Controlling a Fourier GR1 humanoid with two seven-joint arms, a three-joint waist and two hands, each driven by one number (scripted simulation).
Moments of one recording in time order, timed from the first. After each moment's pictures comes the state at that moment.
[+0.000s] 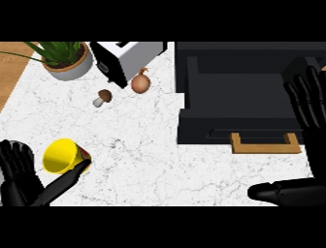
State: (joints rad) left arm 0.22 0.00 0.04 -1.63 0.18 0.55 -0.38; right arm -0.08 -0.07 -0.03 -2.07 -0.12 0.10 0.13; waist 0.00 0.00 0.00
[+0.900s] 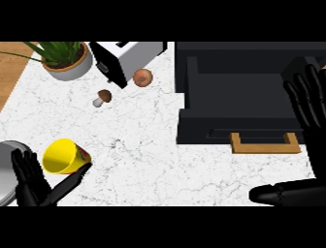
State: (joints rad) left arm 0.13 0.00 0.15 -1.28 0.32 0.44 -0.64; right arm -0.09 -0.07 -0.03 -2.08 -0.13 0.11 0.17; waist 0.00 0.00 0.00
